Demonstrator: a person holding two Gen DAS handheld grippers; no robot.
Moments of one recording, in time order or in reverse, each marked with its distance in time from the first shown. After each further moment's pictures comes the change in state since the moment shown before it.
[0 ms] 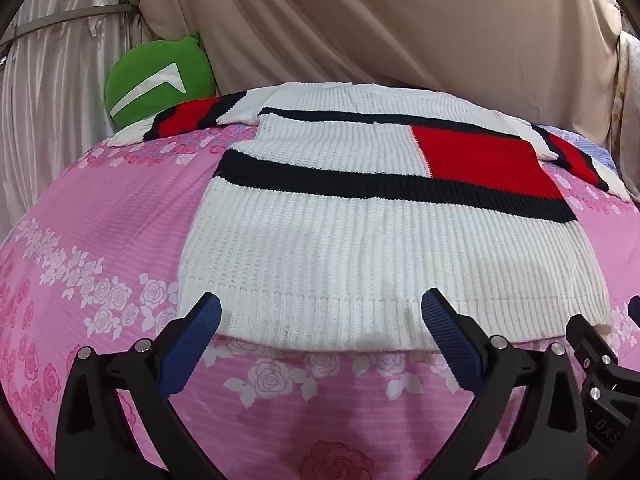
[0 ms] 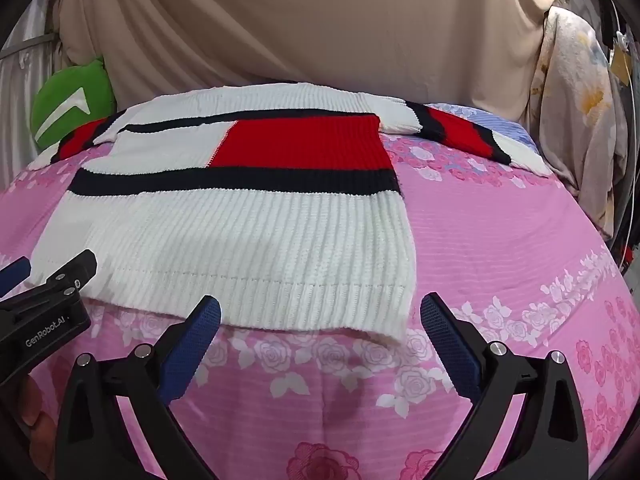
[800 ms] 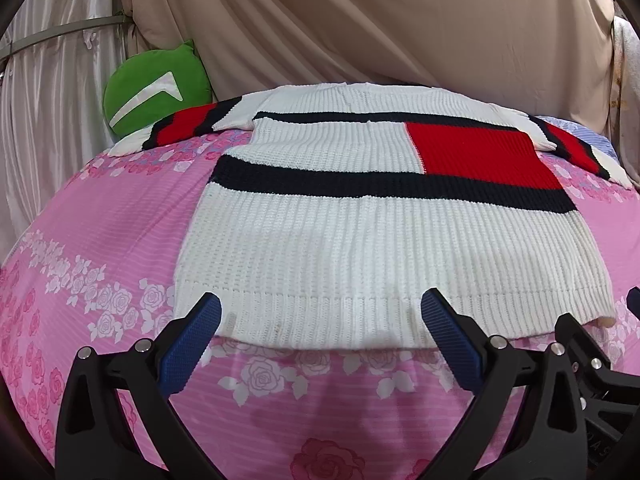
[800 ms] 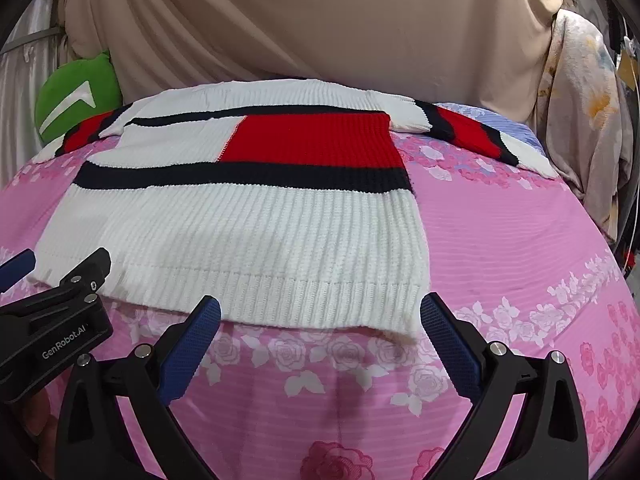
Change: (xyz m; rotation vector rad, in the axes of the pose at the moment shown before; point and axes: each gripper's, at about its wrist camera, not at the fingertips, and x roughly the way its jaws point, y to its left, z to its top) left arm -0.003 -0.010 -0.001 0.031 -0.009 0.017; right arm 0.001 0.013 0.002 -0.008 0.020 0.021
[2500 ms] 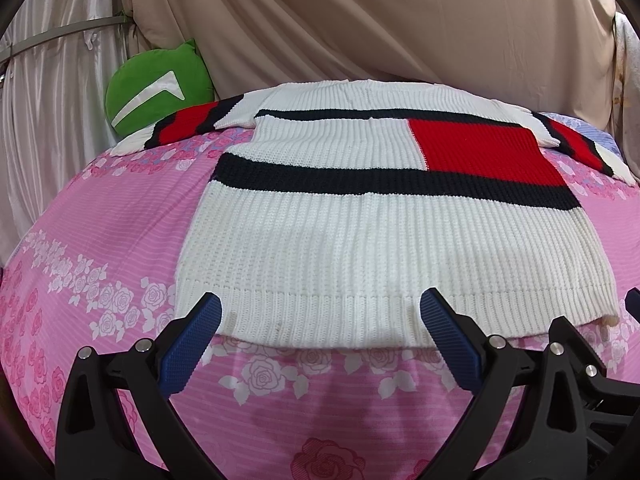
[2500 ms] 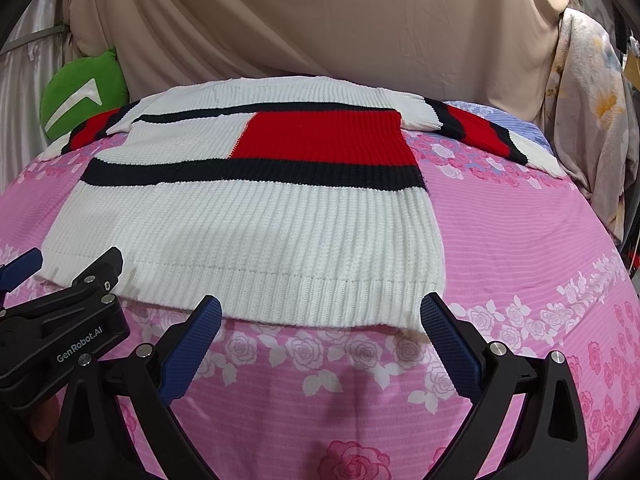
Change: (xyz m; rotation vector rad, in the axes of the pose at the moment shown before) left arm -0.001 0.001 -0.001 0.001 0.005 0.007; right arm 0.000 0.007 0.000 -0.006 0.003 0.011
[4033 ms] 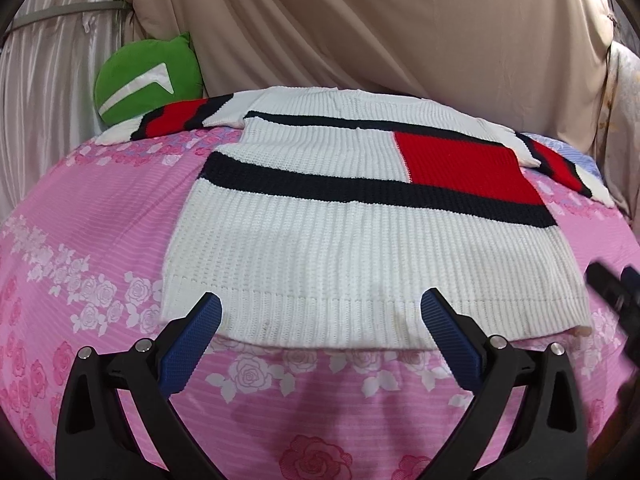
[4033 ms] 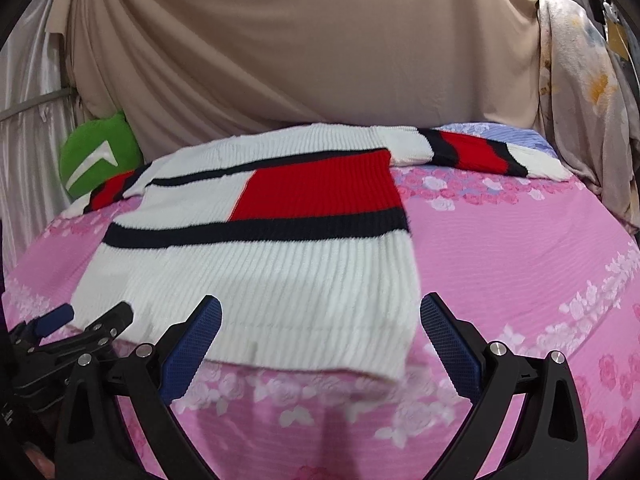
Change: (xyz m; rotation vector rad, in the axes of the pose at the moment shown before) left arm -0.006 0.018 0.001 -0.066 -0.011 -0.108; right arm -0.016 -0.068 0.026 0.120 -0.169 0.108
